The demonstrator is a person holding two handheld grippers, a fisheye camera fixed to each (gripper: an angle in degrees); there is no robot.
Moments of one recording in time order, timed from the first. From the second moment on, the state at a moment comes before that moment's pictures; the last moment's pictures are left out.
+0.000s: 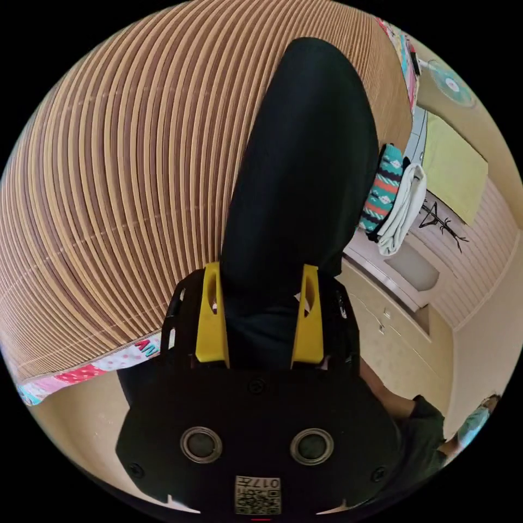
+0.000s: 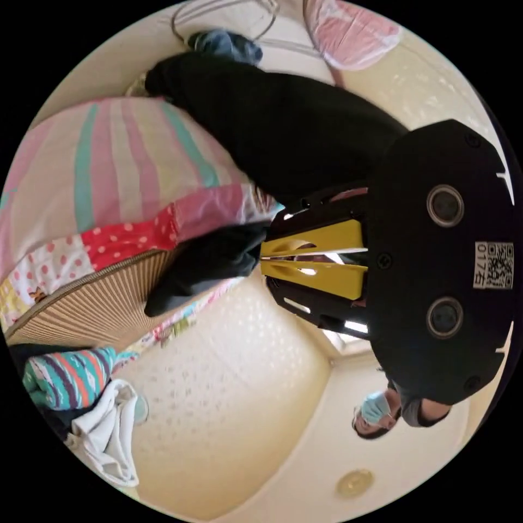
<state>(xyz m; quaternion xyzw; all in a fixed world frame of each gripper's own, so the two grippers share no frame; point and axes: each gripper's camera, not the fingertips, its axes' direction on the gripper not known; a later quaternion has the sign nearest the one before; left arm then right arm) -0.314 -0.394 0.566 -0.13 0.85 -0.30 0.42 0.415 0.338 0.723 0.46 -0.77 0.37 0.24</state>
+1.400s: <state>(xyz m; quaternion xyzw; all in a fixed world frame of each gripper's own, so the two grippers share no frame) -0.565 -0.349 0.272 0.19 0.92 -0.15 0.32 0.569 0.572 0.562 0.86 -0.35 0.37 -0.04</state>
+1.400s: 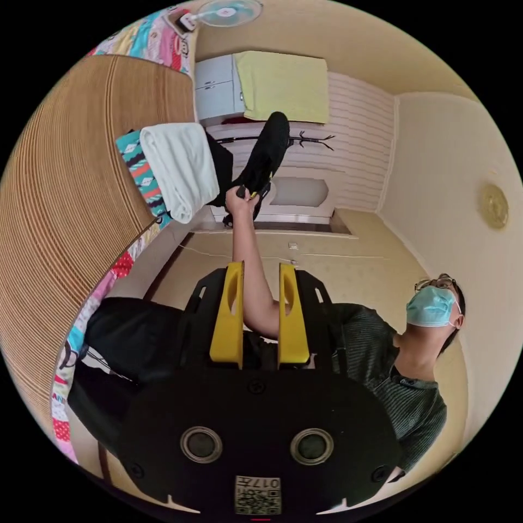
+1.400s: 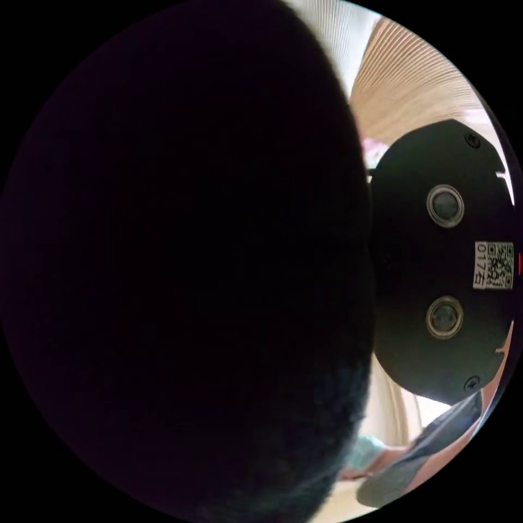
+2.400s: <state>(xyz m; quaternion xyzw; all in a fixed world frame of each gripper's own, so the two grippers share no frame) -0.485 -0.190 0.397 -0.11 0.75 -0.41 0.51 0.492 0.304 0.707 0.55 -0.75 0.35 0.11</state>
